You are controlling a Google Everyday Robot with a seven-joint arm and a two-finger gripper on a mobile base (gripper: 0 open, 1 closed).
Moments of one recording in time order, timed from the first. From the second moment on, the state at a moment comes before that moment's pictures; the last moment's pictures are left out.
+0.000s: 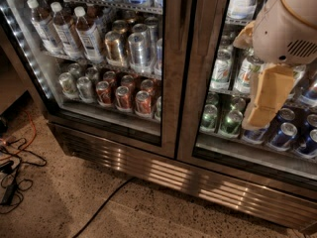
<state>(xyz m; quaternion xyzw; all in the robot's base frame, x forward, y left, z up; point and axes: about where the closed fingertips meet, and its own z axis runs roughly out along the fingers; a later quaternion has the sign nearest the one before) 0.435 -0.151 0.982 -0.66 0.73 -0.02 0.17</state>
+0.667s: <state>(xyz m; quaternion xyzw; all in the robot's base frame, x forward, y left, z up) 0.436 -0.150 0.982 -0.66 0.72 0.01 0.18</state>
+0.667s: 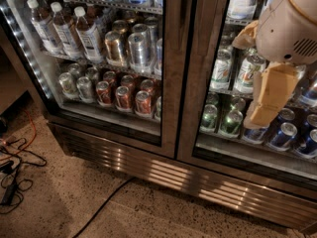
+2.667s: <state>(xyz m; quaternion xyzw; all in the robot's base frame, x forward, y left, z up) 0.449 -0.166 0.972 -0.61 0.63 0.27 0.40</state>
